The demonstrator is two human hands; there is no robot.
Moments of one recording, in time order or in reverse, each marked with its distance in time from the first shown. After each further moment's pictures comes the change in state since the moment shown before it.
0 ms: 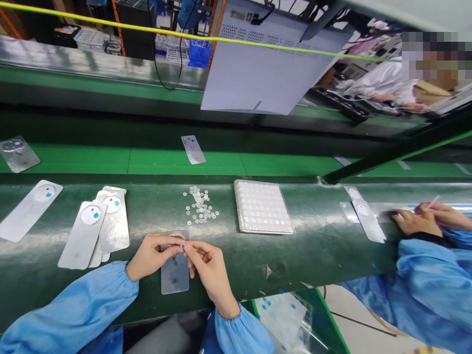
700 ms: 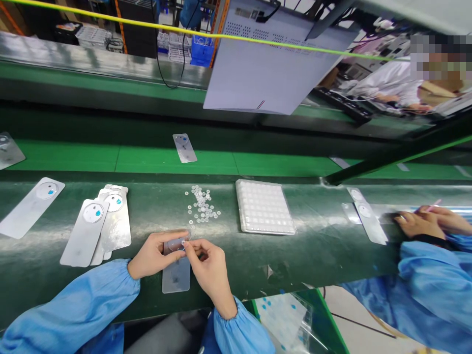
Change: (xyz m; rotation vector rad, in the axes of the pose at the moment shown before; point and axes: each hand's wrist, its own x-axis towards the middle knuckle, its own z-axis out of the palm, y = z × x) left_hand -0.003 -0.006 0.003 -0.121 -0.064 -0.036; right_hand 0.001 -0.010 0.004 -0.461 0.102 -0.178
